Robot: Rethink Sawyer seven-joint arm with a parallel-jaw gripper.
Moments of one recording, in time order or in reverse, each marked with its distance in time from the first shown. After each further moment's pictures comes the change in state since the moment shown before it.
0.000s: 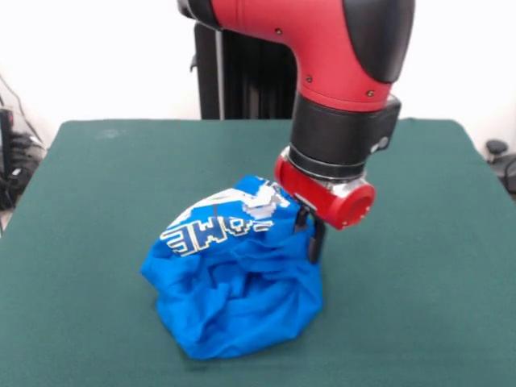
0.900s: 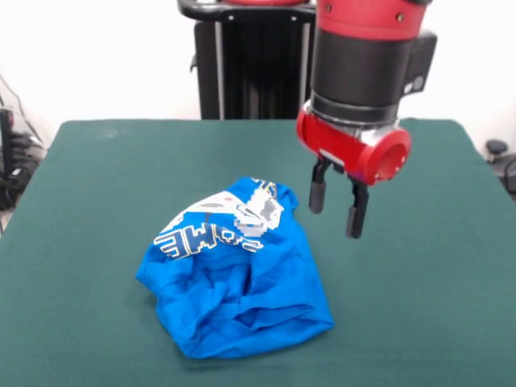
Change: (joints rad) arm 0.001 -0.106 0.009 -0.003 0.039 0.098 0.000
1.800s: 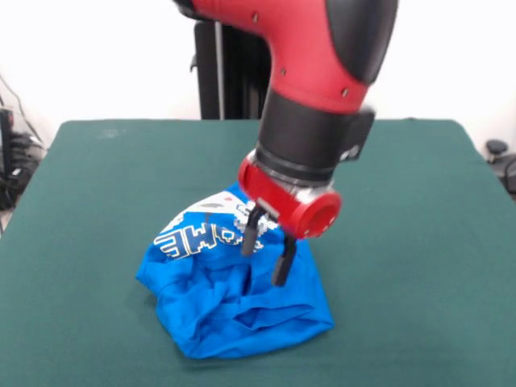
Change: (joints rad) arm 0.013 0.175 -0.122 -0.073 -0.022 -0.157 0.000
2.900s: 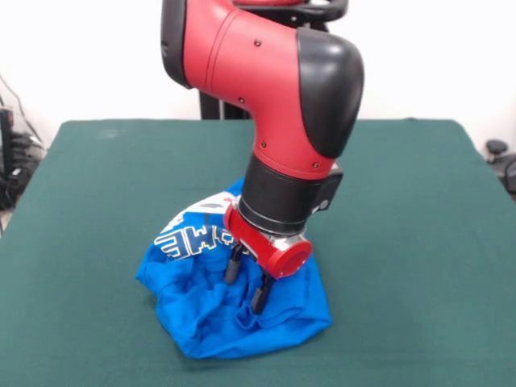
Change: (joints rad) arm -0.014 0.117 0.003 0.000 -0.001 -0.081 0.000
